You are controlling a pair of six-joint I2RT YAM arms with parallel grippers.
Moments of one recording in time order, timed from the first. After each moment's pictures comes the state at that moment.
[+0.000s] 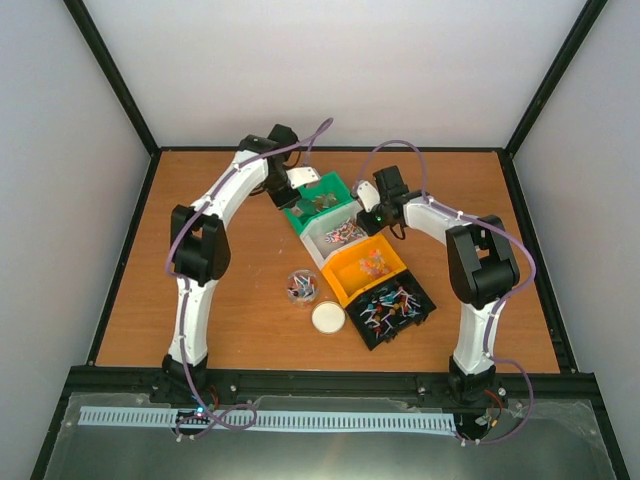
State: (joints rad) left arm -0.40 2.26 2.16 -1.23 0.10 0.65; right arm 0.38 1.96 1.35 -0.39 -0.24 -0.30
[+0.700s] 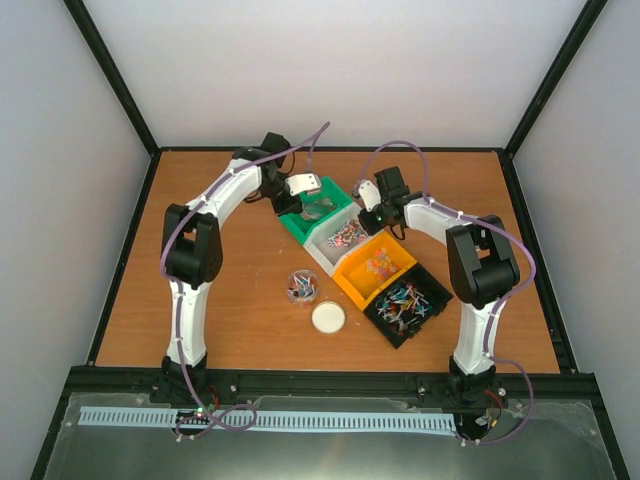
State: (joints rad) left arm -0.37 2.18 1.93 -1.00 0.32 0.79; right arm 0.37 1.96 1.33 -0.35 -0.21 -0.29
